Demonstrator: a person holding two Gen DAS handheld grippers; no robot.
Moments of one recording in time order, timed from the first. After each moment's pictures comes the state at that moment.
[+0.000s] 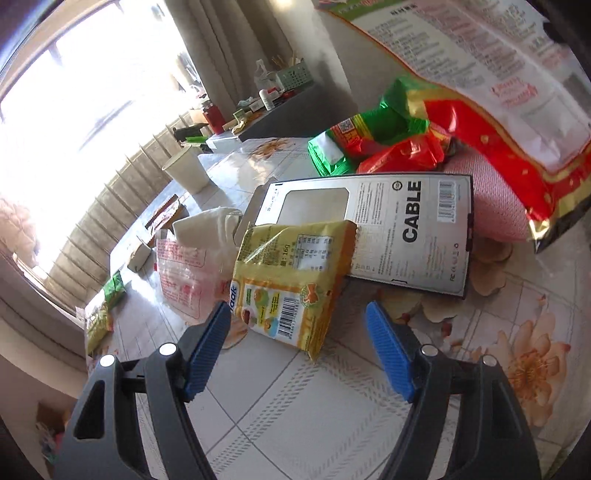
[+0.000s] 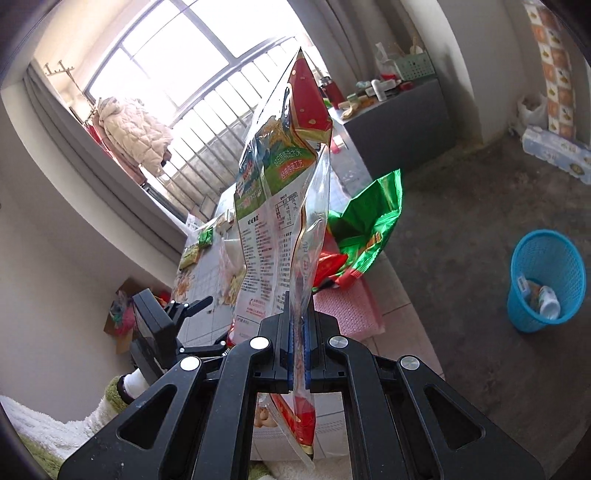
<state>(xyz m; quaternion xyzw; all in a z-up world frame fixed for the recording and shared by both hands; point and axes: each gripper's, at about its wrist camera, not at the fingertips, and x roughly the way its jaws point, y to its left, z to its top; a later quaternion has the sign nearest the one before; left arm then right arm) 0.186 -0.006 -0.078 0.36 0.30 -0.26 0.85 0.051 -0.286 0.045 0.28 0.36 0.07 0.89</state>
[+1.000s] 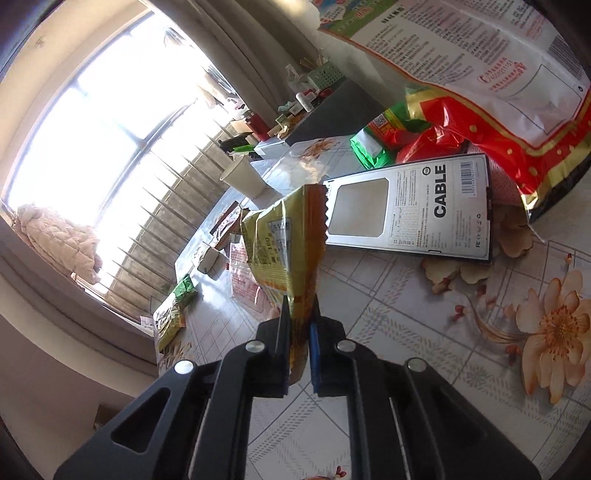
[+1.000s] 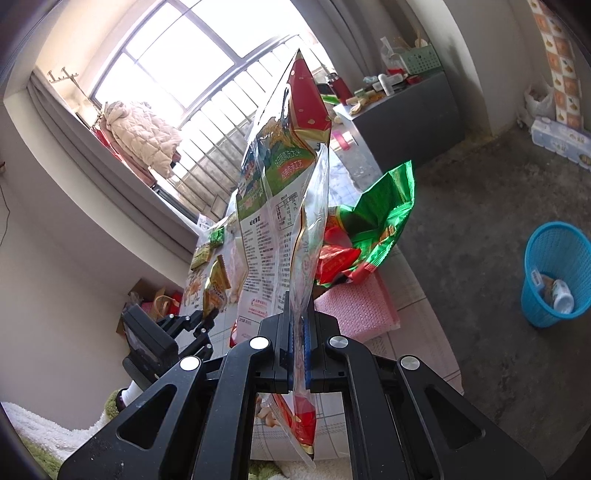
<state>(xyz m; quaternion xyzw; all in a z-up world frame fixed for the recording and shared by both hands) 0.164 0.016 -0.051 0.40 0.25 -0.16 0.87 0.039 -0.281 0.046 0.29 0.36 0.10 0.88</state>
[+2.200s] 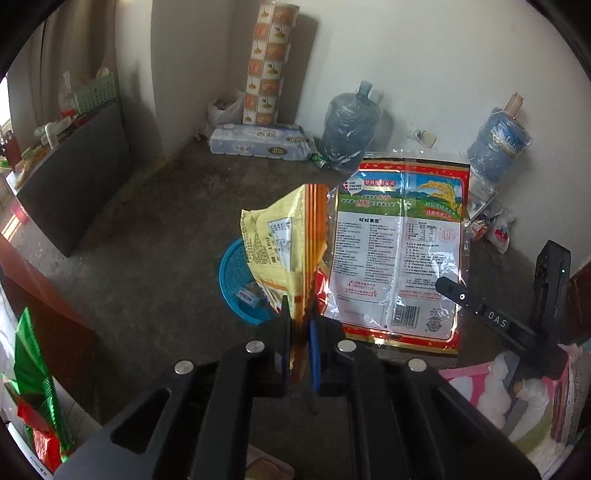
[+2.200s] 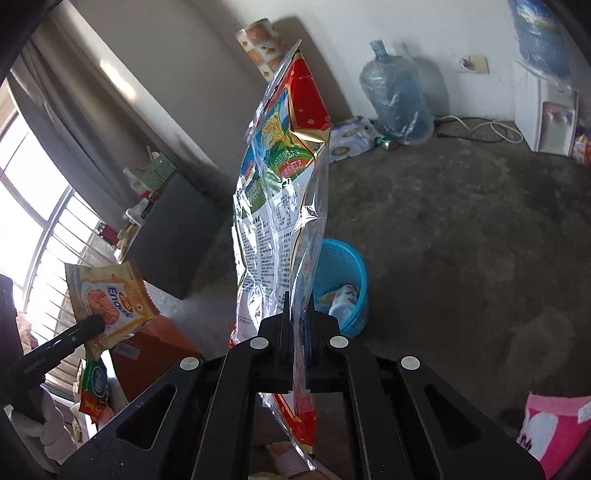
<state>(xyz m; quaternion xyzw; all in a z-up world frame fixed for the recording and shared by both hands) 0.129 -0.444 -0.017 0.21 0.45 -0.53 0.68 -0.117 -0.548 -0.078 0.42 0.27 -0.34 0.80</state>
